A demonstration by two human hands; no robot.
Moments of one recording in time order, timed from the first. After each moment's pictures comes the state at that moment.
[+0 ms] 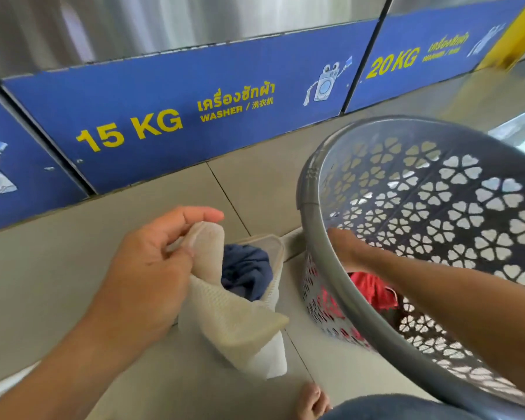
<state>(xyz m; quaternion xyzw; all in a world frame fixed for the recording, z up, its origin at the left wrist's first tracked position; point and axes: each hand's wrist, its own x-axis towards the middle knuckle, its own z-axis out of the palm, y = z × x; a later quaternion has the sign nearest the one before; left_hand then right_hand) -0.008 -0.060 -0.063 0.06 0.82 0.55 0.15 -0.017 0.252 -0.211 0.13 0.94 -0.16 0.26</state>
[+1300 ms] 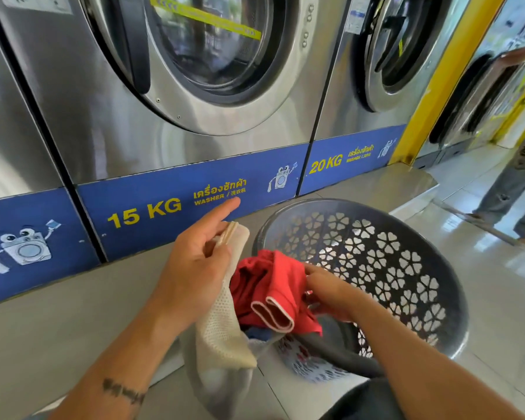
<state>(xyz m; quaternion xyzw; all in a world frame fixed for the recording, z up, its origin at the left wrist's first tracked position) 0.026 -0.049 0.015 0.26 0.72 0.64 0.03 0.086 0.181 -0.043 0.26 0.78 -0.55 0.15</state>
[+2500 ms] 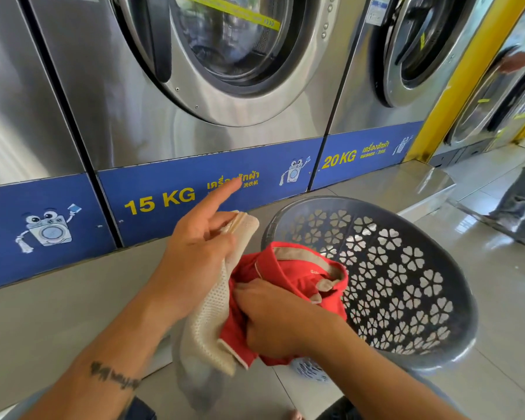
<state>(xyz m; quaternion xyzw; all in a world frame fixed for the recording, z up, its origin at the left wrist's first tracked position) 0.032 -0.069 0.029 0.25 0.69 0.68 0.06 0.098 0.070 -0.013 -0.17 0.97 -0.18 0.09</state>
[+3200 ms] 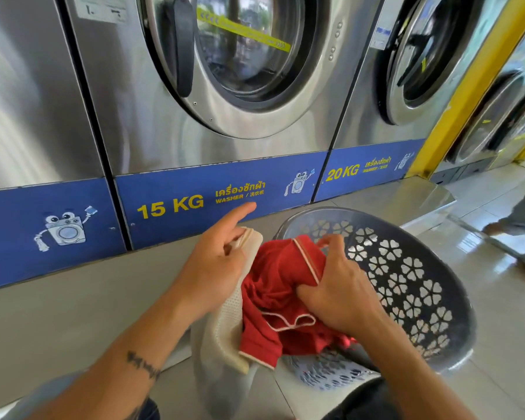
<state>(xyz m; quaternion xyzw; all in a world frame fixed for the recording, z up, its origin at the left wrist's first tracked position) 0.044 -0.069 0.023 0.24 0.73 0.64 0.08 0.135 0.111 0.023 0.19 0.94 -0.25 -0.10</state>
